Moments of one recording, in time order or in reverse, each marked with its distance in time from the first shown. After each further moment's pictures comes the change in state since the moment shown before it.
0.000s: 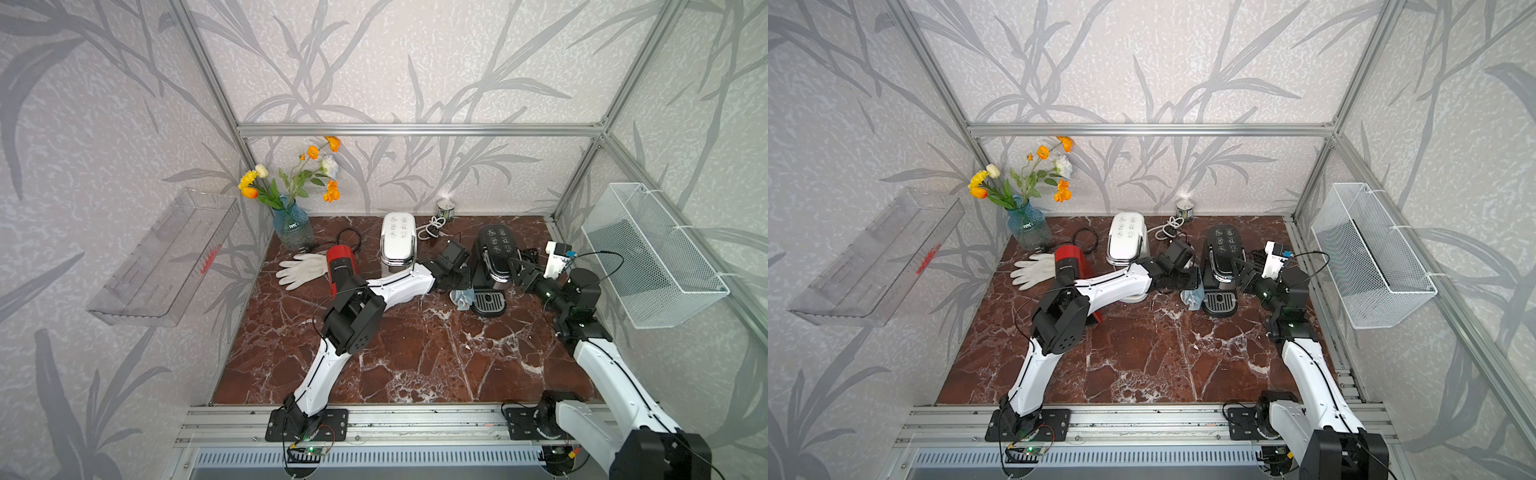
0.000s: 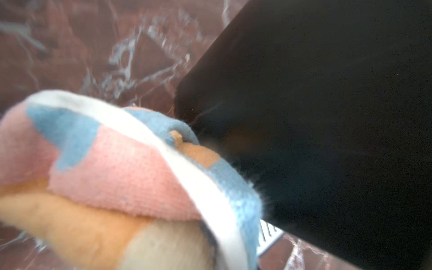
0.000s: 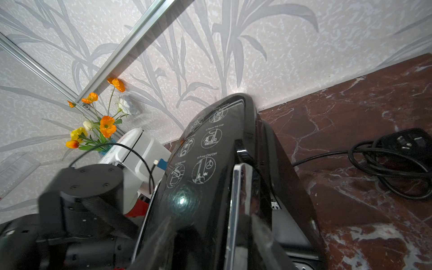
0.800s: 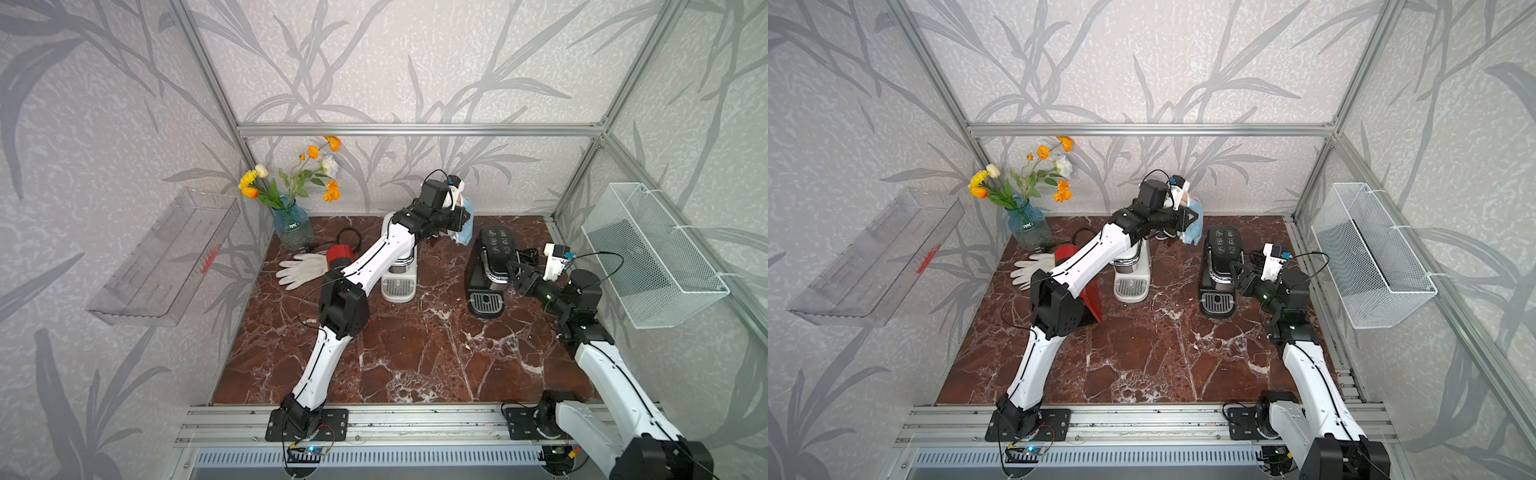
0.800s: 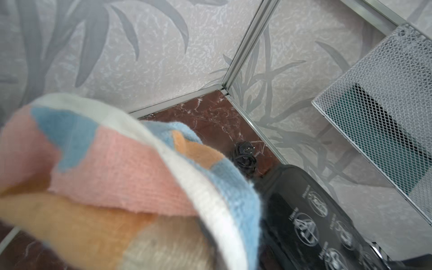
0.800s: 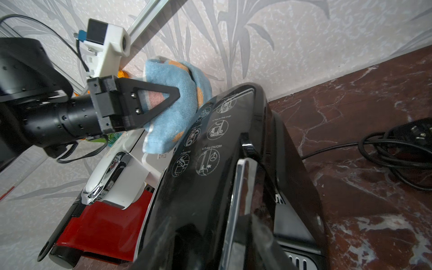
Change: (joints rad) left arm 0.204 0.171 0.610 -0.100 0.205 0.397; right arm 0.000 -0.032 0.001 -0.057 -0.040 -0.005
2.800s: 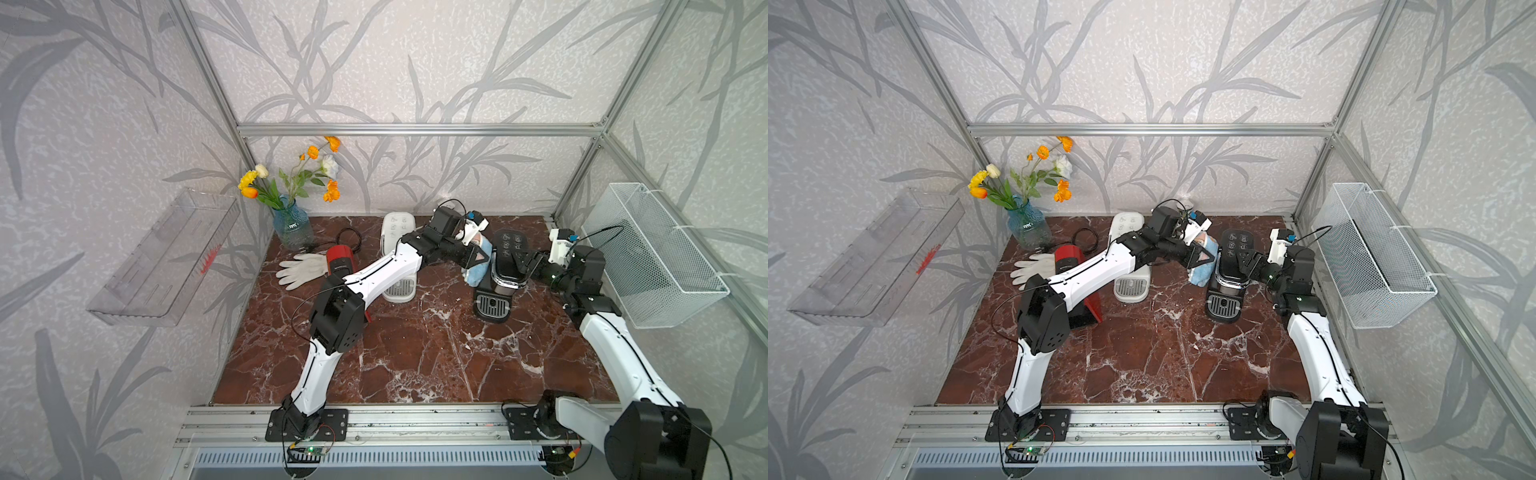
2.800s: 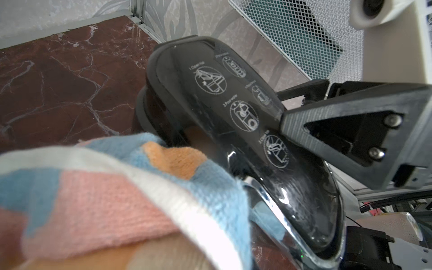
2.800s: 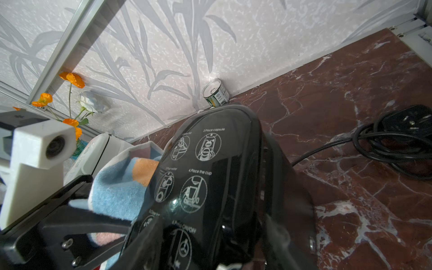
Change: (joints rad) left arm -0.127 -0.246 -0.488 0.128 0.271 0.061; right arm -0.055 0.185 0.249 -0.253 0.060 -0.048
